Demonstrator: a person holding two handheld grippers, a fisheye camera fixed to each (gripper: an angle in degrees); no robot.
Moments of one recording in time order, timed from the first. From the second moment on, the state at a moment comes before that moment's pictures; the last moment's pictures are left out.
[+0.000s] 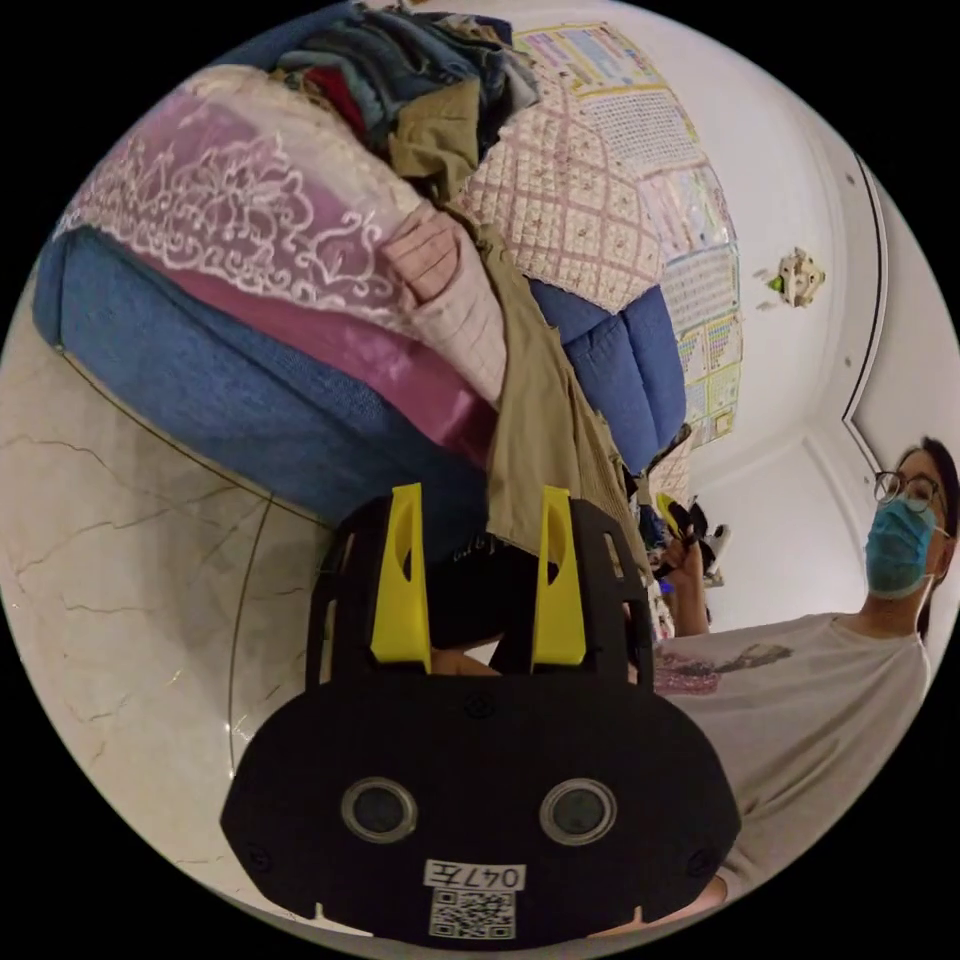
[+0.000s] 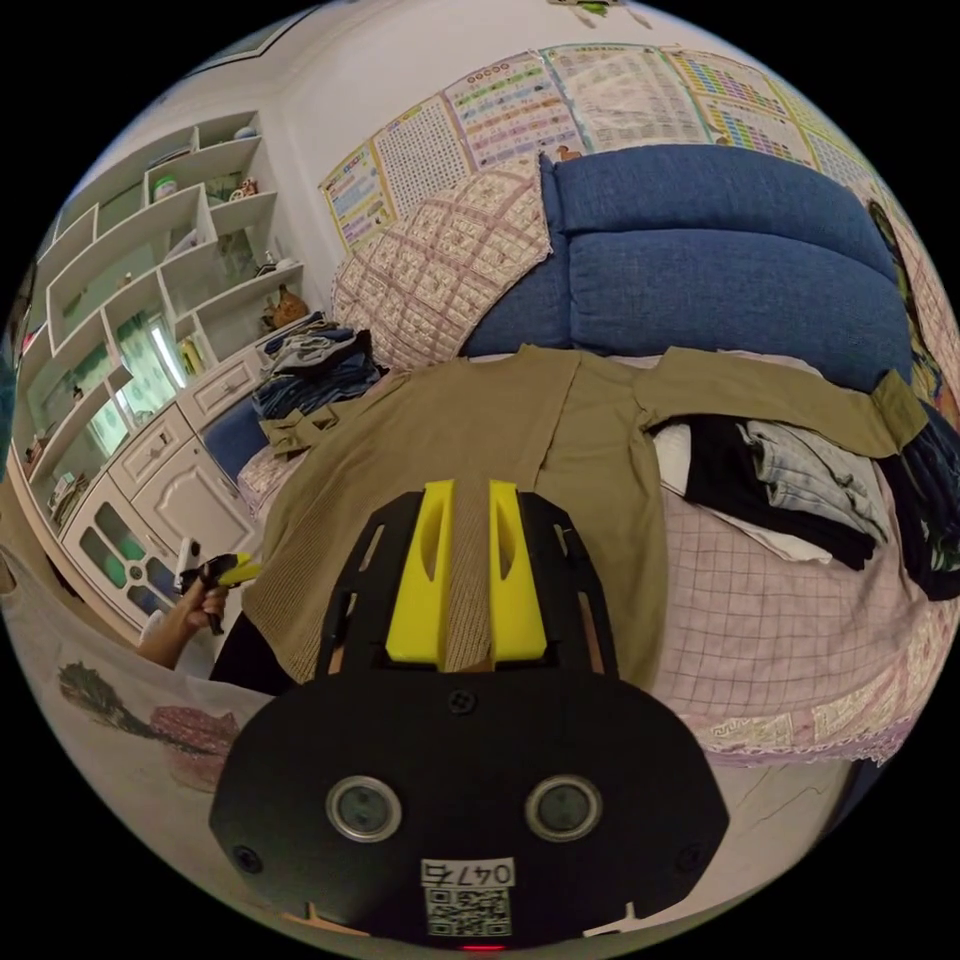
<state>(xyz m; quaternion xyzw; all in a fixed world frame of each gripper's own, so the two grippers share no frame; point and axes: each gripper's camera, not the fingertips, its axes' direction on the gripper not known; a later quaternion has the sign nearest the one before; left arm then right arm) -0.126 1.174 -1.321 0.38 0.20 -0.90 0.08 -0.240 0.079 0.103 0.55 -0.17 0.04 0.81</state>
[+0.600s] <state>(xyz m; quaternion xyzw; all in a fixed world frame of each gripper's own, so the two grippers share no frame) -0.035 1.228 -1.361 0.43 0.14 -0.88 0.12 -0.162 0.103 0.144 0.50 -0.18 0.08 0.84</state>
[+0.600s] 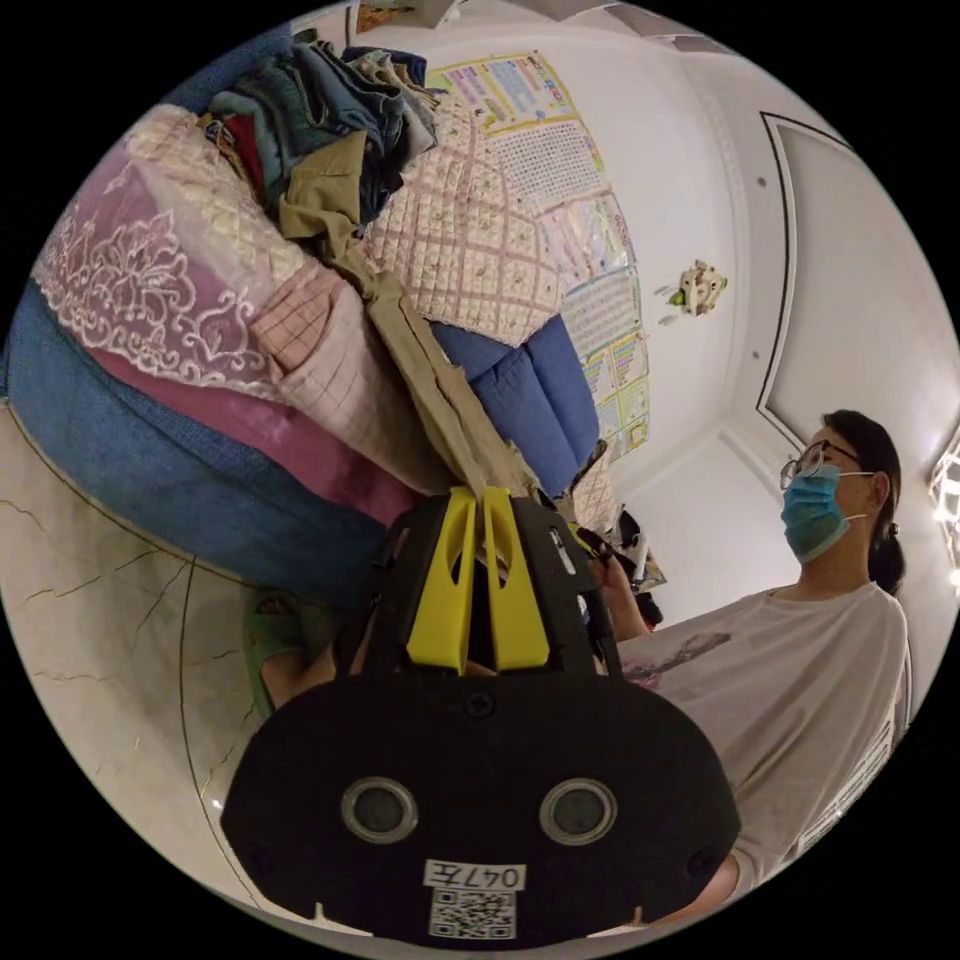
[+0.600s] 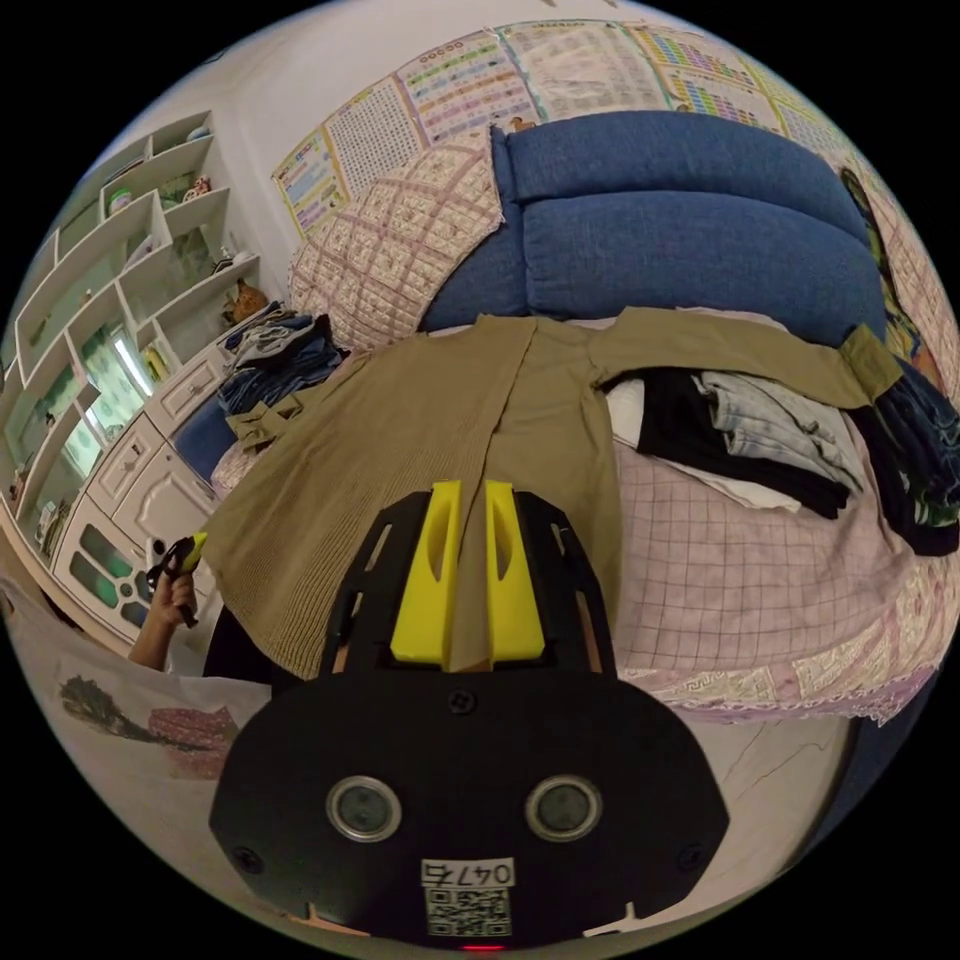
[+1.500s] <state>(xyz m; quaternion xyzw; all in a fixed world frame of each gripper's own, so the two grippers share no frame) -0.117 1.002 -1.151 0.05 0.04 -0.96 0.29 0.028 0.307 0.206 0.59 -0.10 0.26 0.76</state>
